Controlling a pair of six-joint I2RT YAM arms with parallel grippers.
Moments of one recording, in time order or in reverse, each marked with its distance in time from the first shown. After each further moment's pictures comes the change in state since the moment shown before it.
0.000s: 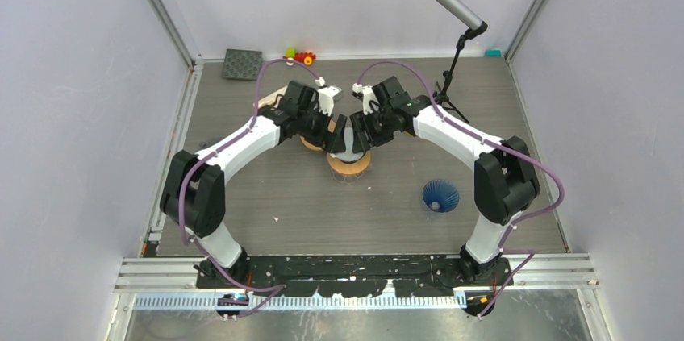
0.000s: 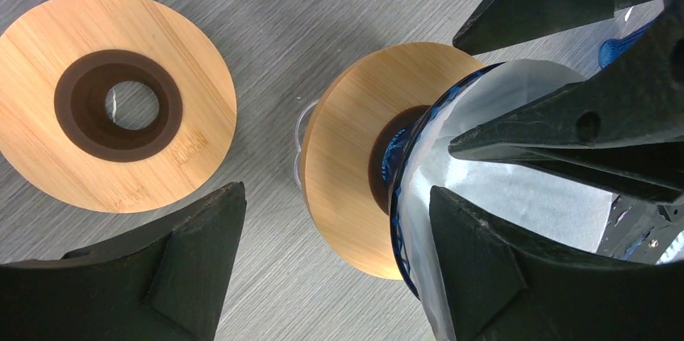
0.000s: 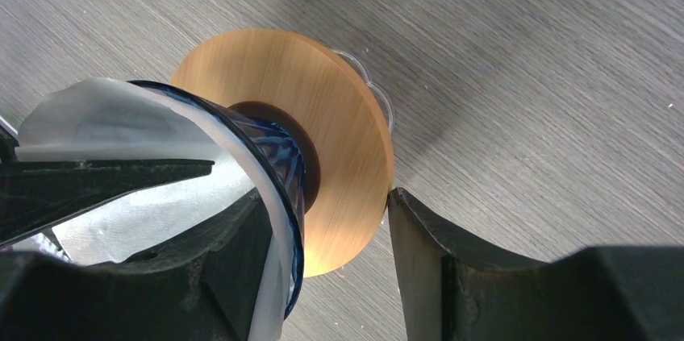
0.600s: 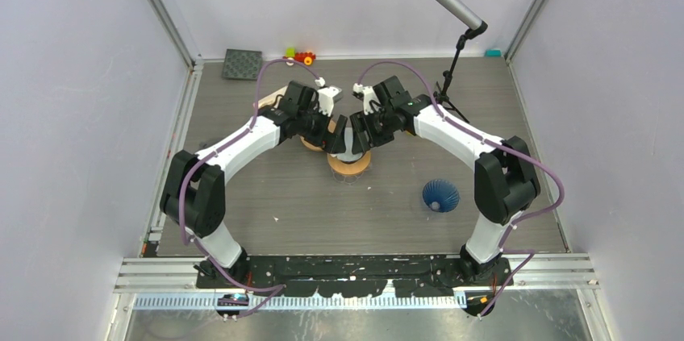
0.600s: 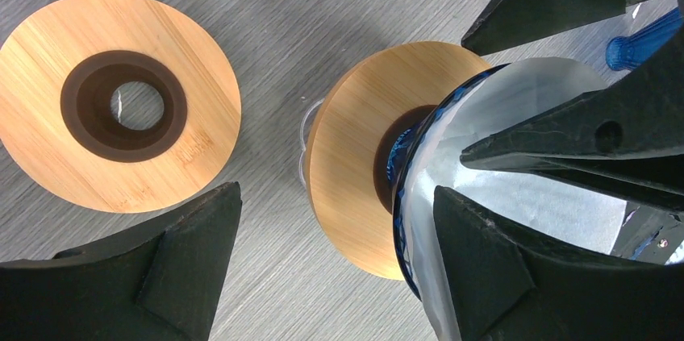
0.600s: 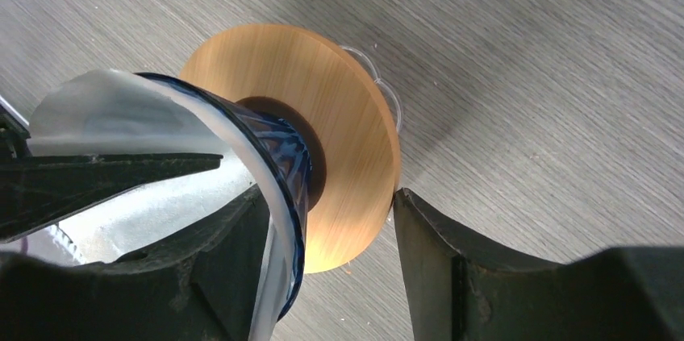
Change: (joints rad) left arm 0.000 -0.001 -0.004 0.008 -0.001 0.011; right arm -0.003 0.005 0.004 -0.003 -0.028 0.010
